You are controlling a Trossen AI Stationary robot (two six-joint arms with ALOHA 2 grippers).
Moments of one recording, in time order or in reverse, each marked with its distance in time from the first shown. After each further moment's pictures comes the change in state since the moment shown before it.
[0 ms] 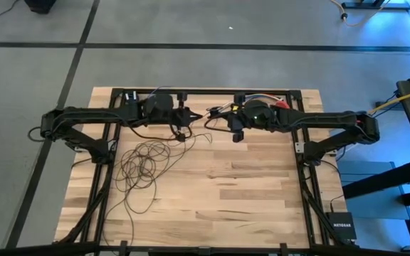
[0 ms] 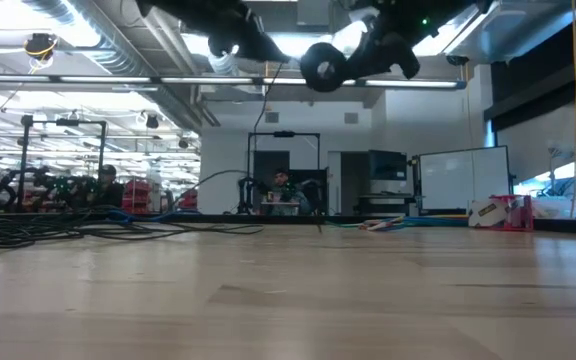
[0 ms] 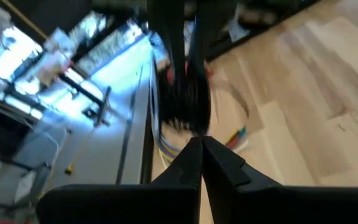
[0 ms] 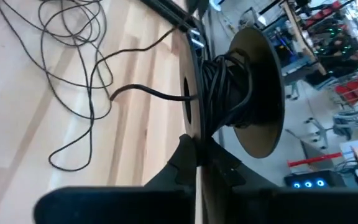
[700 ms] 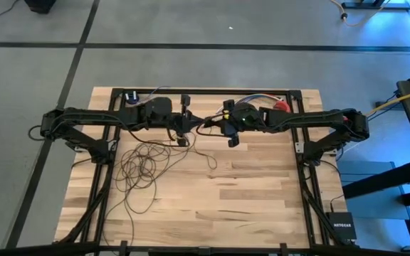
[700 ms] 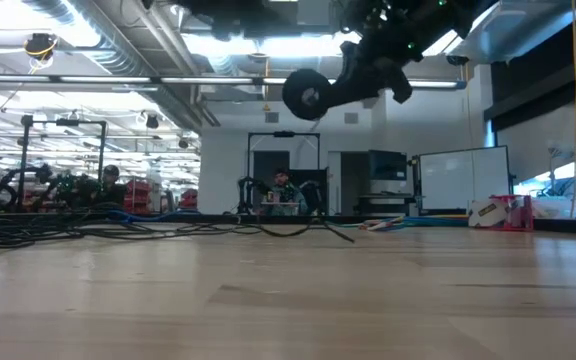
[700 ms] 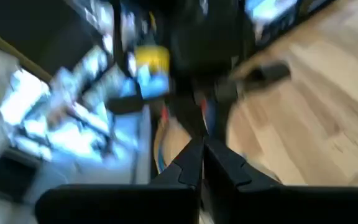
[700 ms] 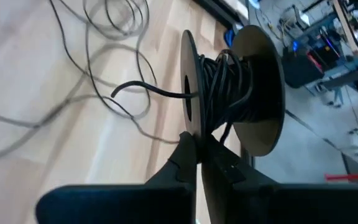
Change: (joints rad) left arm -0.035 0.004 0.002 0.055 0.013 0.076; right arm -0.012 0.122 -0.001 0.034 -0.132 -0.015
